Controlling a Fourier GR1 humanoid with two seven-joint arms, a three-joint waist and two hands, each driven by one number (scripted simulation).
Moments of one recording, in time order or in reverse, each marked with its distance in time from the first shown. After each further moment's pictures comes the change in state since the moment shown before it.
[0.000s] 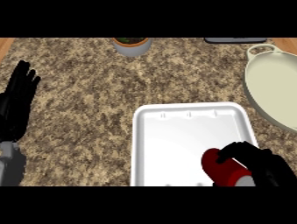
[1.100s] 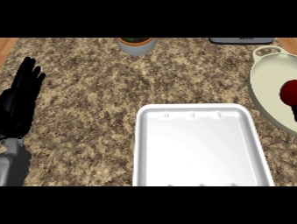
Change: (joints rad) left arm -0.029 -0.019 -0.011 0.001 -0.027 -0.010 0.006; right arm -0.413 -0.153 -0.674 0.371 -0.426 -0.013 -0.023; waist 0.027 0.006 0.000
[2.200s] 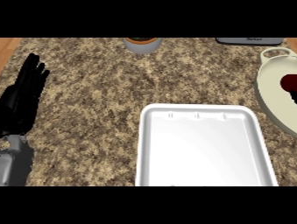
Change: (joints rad) left arm -0.029 -0.012 -0.003 0.003 0.004 -0.014 0.016; right arm -0.395 -0.194 -0.053 1.113 0.322 -0.414 -0.420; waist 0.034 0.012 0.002
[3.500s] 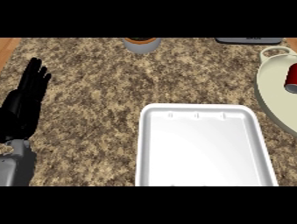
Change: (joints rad) left arm 0.034 -0.021 -0.013 -0.018 -0.020 0.005 -0.023; right arm -0.096 -0.277 -0.352 0.479 -0.434 0.576 -0.381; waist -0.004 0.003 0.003
